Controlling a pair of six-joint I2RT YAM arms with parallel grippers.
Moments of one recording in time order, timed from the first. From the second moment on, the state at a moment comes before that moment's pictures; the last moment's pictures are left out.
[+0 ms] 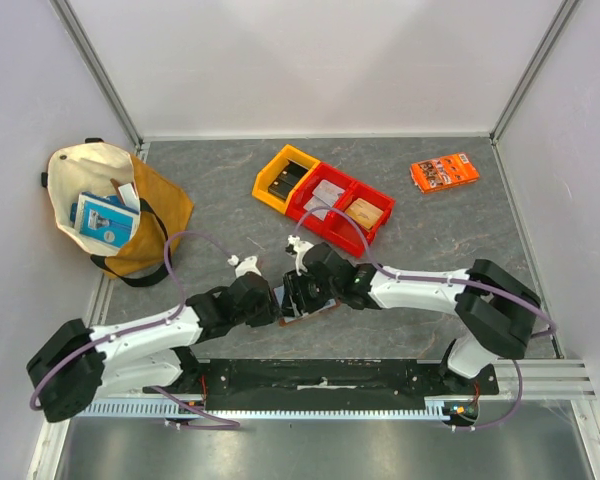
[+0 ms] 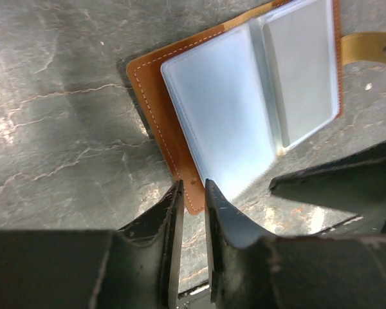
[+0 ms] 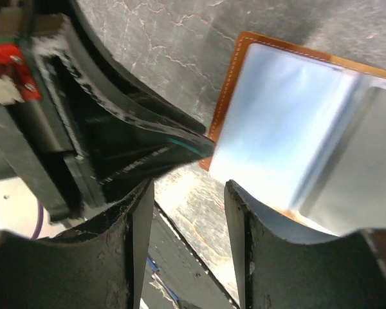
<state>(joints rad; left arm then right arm) -0.91 1.08 0.39 -0.19 -0.15 -0.98 1.02 1.62 0.87 0.01 -0.25 0.62</state>
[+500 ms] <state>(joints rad) -0.91 0.95 0.47 -0.26 -0.17 -0.99 0.89 1.49 0.86 -0.16 -0.02 0.53</state>
